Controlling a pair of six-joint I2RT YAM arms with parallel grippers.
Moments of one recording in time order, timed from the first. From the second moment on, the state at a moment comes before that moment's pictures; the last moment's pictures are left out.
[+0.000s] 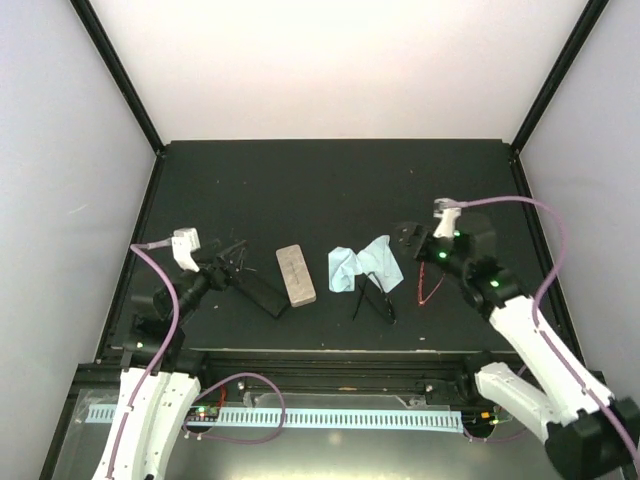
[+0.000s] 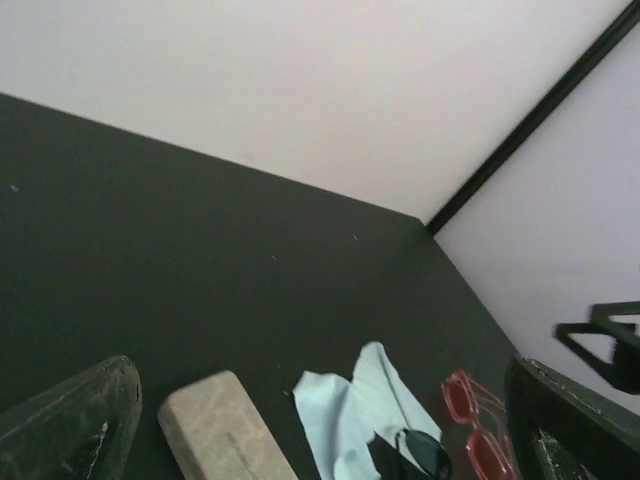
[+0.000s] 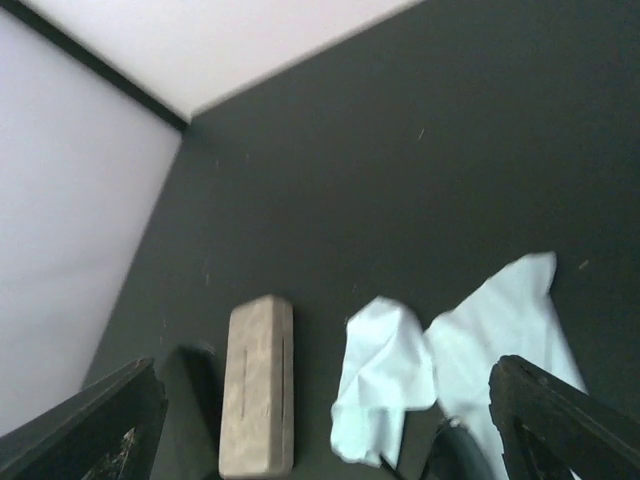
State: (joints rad) left arm -0.09 0.35 0.52 -0.29 0.38 -0.51; right arm 0.31 0.84 0.71 -0.28 -0.28 0.62
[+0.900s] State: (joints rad) left arm -0.09 0.42 0.48 -0.34 0.43 -0.65; right arm 1.09 2.01 1.51 -0.65 0.24 0.44
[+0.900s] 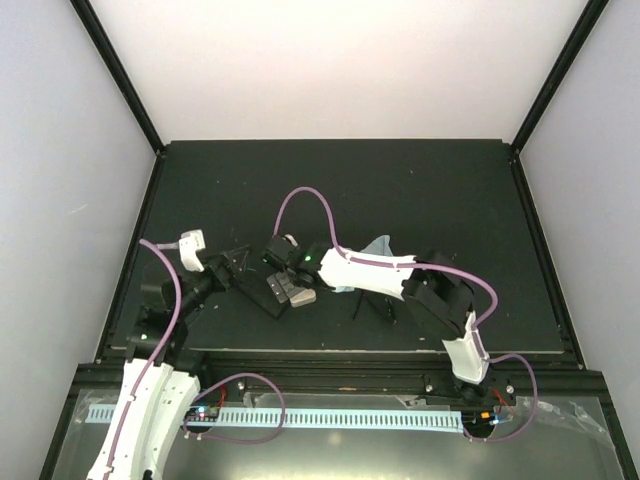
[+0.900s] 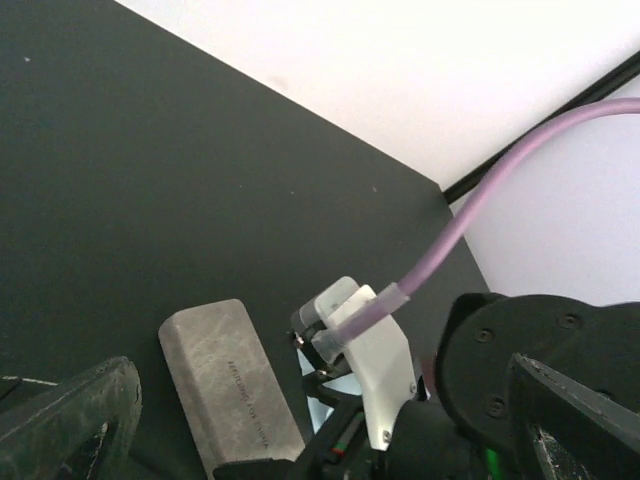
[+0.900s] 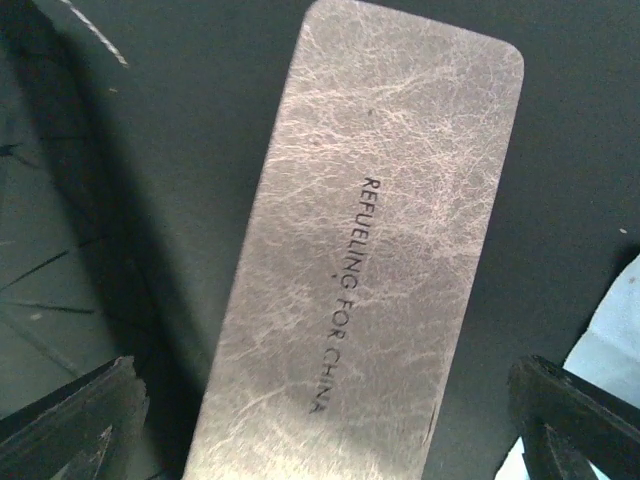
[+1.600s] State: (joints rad) left arm -0.09 0.38 0.49 -0.43 0.35 -0.64; right arm 1.09 2.08 1.48 -0.73 0.22 0.42
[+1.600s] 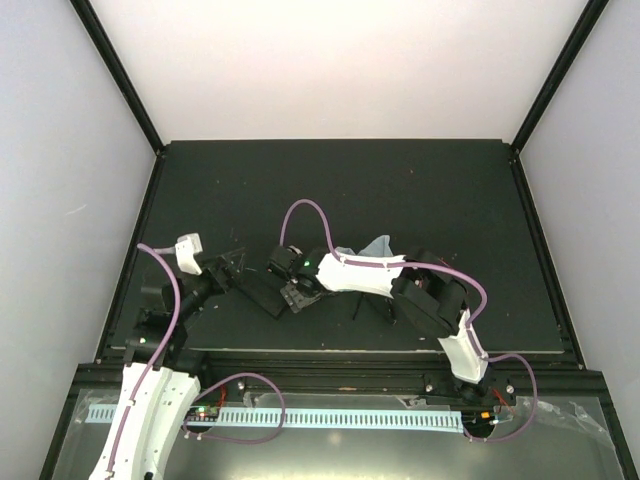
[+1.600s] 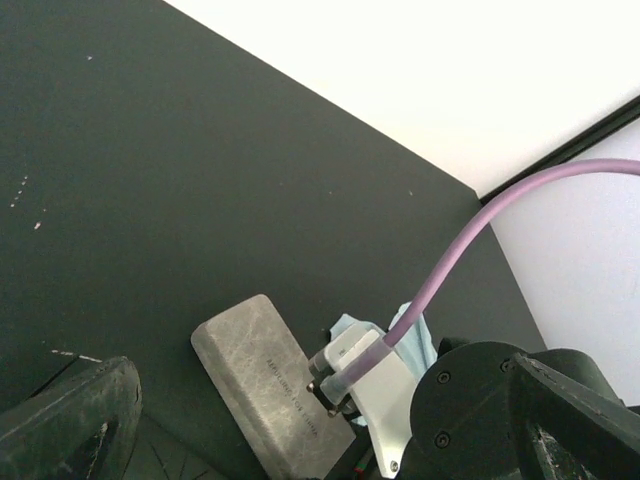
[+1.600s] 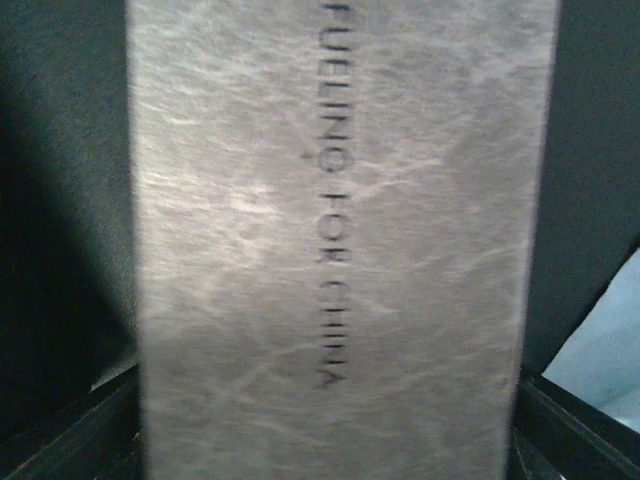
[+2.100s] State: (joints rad) left arm -0.09 0.56 0.47 -0.29 0.46 -0.75; right arm 1.02 1.92 1.37 -0.66 0.09 0.40
